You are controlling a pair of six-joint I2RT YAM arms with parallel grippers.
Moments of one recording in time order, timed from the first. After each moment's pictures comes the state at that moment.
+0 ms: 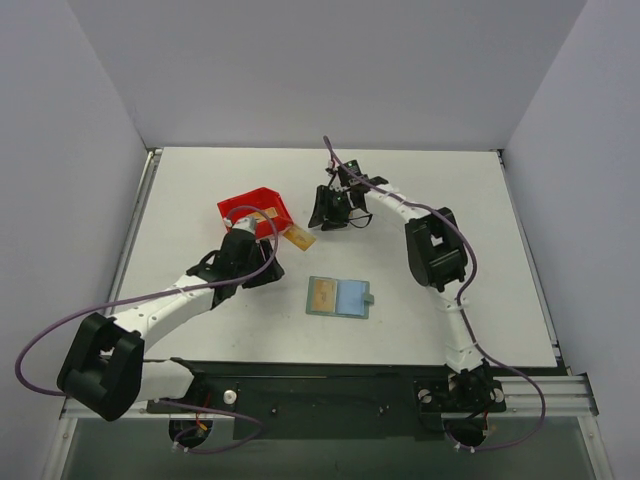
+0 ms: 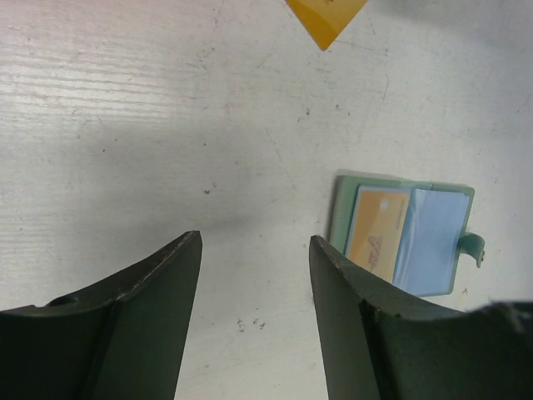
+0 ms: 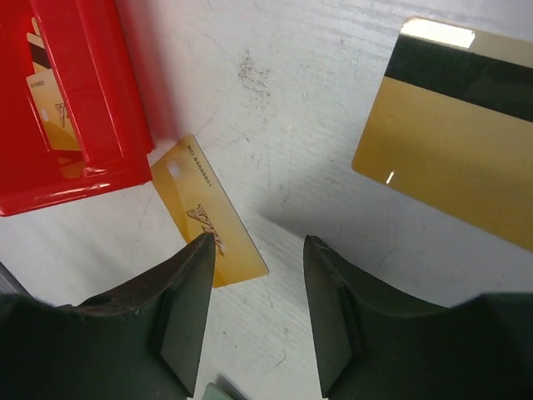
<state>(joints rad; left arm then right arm) -0.51 1.28 0.67 -0.16 -0.04 -0.70 0.47 2.35 1.83 -0.44 -0.39 0.48</state>
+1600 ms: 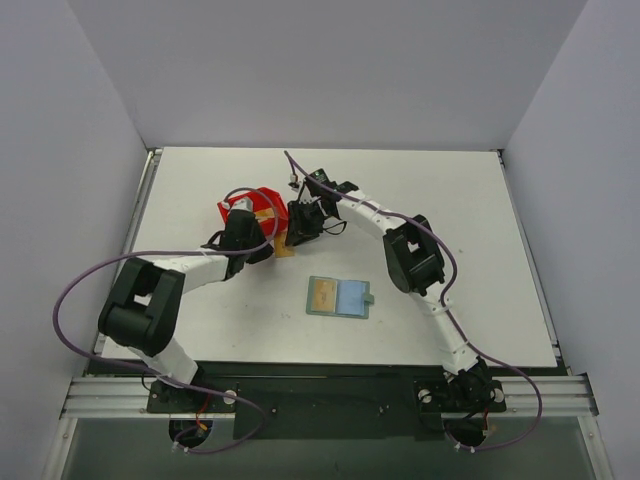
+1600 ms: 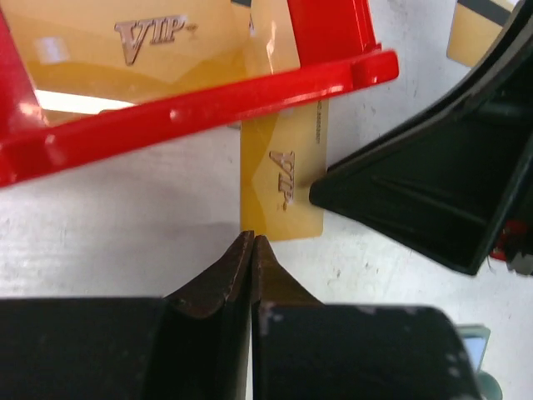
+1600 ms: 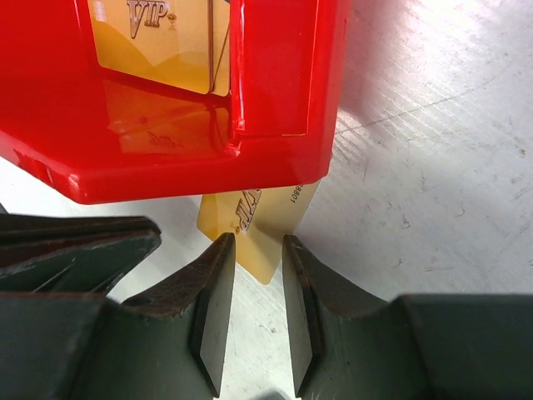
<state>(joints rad) -0.37 1.61 0.78 0.10 -0.03 -0.69 0.62 2.49 2.05 -0.58 -0.48 0.37</state>
